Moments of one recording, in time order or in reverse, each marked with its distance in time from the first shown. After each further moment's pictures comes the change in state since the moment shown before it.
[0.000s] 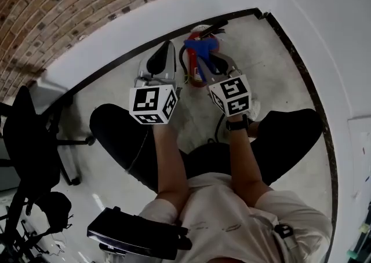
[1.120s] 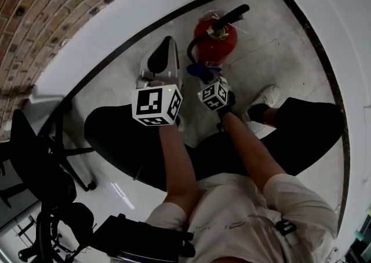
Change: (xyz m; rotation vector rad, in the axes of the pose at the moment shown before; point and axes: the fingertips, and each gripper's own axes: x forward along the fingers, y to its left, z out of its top) left arm 0.053 0.051 -0.098 -0.061 0.144 -0.024; right arm 0.116 0.040 -0.316 -0.148 0.510 0.003
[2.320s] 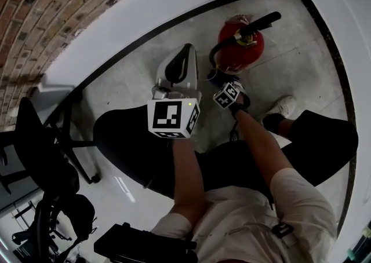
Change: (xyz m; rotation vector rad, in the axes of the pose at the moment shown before) left arm -0.010 0.008 -0.015 0.023 0.027 0.031; right arm 0.076 0.025 -0.112 -0.128 0.373 0.113
